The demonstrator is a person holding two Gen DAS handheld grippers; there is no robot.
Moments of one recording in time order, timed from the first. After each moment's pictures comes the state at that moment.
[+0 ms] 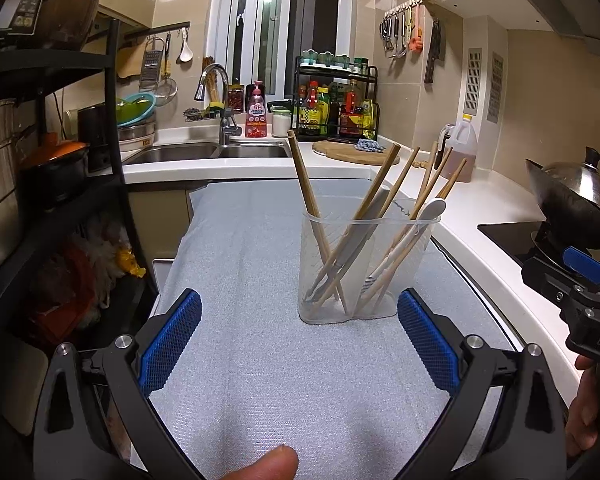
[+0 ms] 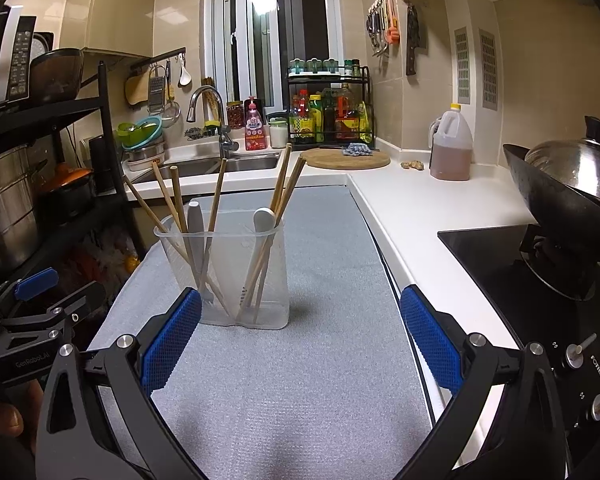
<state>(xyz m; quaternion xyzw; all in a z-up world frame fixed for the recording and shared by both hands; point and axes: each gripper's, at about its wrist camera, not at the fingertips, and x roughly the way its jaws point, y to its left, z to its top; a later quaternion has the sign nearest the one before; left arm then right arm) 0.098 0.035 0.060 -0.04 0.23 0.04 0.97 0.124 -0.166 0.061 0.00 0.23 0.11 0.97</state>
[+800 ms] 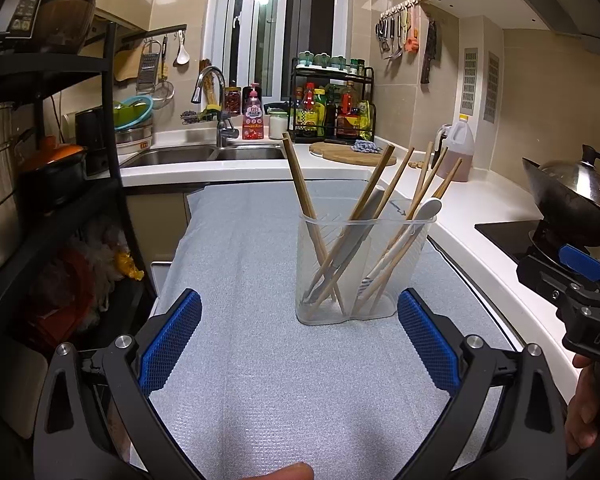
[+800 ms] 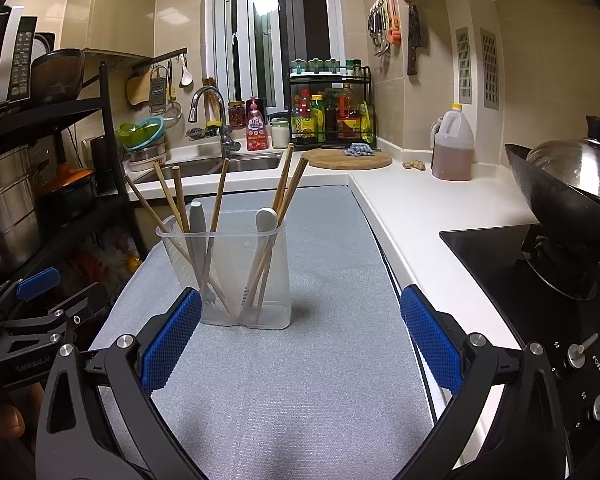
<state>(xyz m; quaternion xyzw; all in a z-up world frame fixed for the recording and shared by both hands) 0.097 0.033 0.061 -0.04 0.23 0.03 0.97 0.123 -0.164 0.063 0.00 0.23 0.11 0.97</state>
